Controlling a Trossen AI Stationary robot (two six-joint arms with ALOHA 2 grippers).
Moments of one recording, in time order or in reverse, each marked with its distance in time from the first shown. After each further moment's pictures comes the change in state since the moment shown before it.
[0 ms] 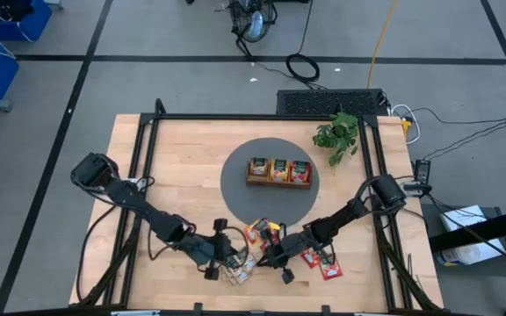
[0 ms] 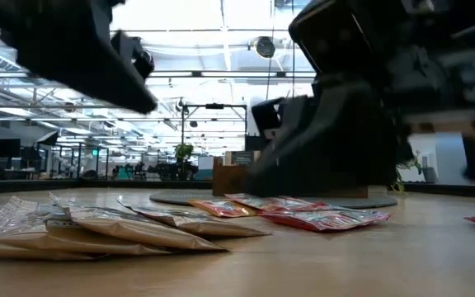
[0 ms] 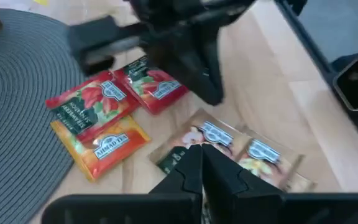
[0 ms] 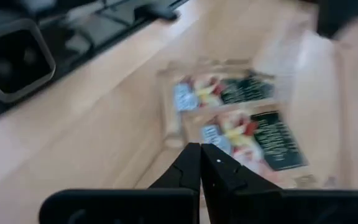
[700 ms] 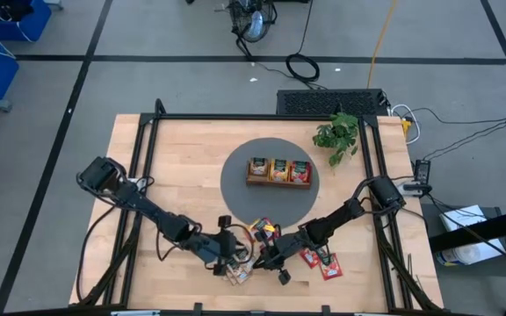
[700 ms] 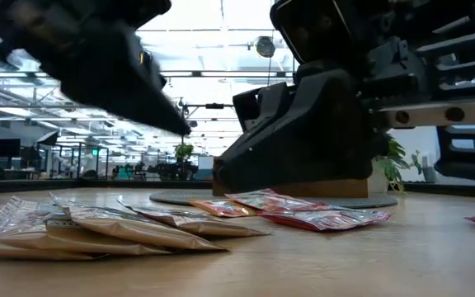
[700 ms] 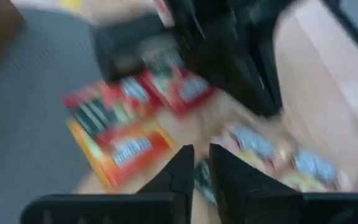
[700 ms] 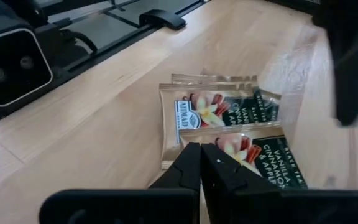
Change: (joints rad) left arm 0.034 0.082 -0.001 0.100 -0.062 0.030; right arm -0.007 0.030 0.066 -0.026 -0.045 -0.058
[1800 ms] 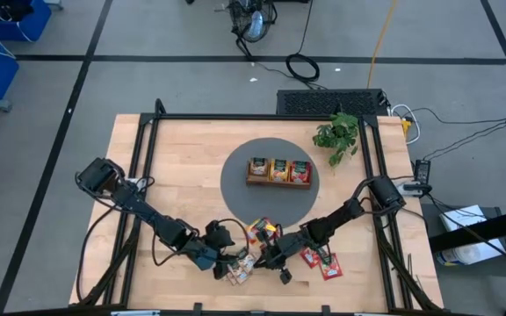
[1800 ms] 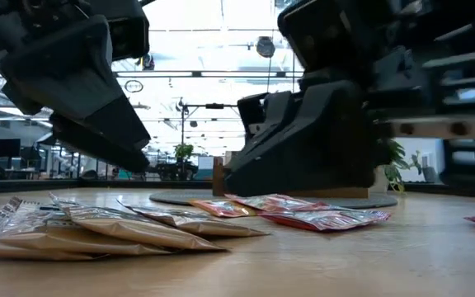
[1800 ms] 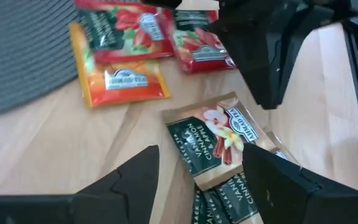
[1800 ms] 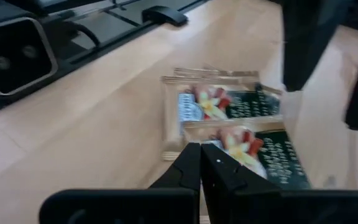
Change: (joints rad) left arm -0.048 -0.002 0.000 -0.119 -0.016 -0.549; right arm -0.001 0.002 -0.024 0.029 0.001 -0.017
